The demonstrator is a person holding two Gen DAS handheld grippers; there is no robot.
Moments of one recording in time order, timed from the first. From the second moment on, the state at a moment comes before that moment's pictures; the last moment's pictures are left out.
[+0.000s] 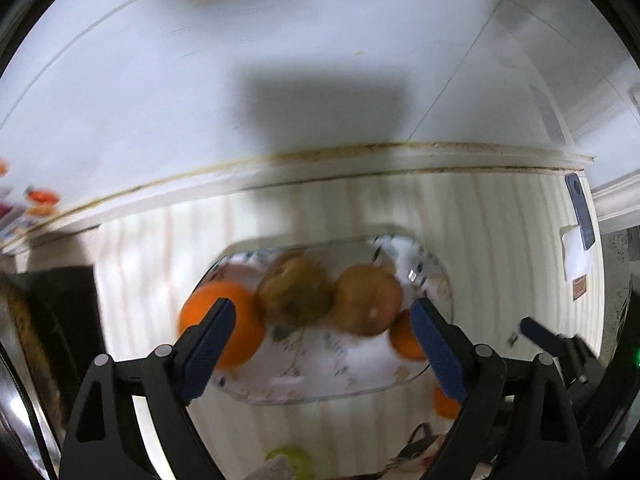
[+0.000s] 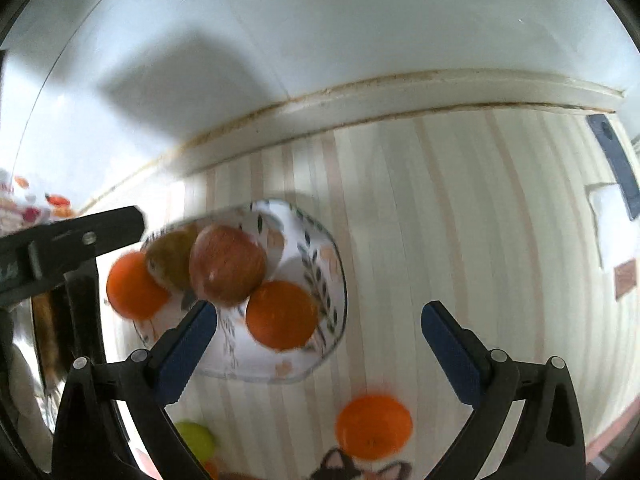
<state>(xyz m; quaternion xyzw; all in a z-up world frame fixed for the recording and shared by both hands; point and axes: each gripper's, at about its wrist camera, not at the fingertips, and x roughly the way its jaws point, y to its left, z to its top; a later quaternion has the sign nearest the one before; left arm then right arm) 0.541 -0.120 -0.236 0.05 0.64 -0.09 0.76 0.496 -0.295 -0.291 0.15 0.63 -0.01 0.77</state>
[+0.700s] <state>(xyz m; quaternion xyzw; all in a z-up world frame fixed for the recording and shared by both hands) 0.376 -0.032 -0.167 0.02 0.56 -0.04 0.83 0.371 -0.239 -0.177 0.07 0.56 -0.01 0.83</state>
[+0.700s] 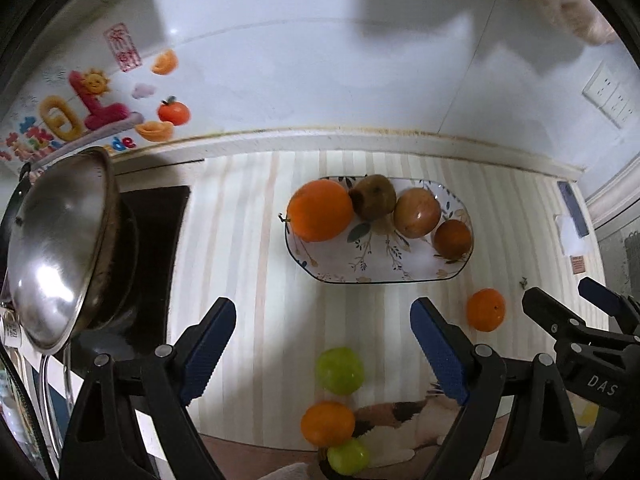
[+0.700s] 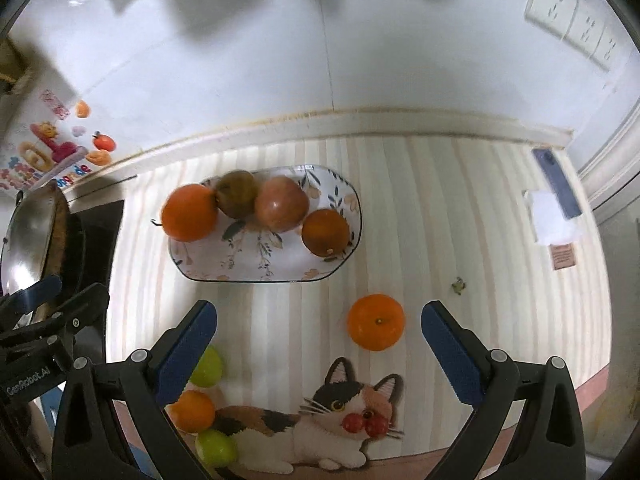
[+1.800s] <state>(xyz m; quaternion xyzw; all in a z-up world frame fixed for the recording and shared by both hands) 0.319 -0.028 -0.365 0.01 0.75 -0.07 0.66 0.314 -0.220 -0.301 0.16 0.67 0.02 0.72</state>
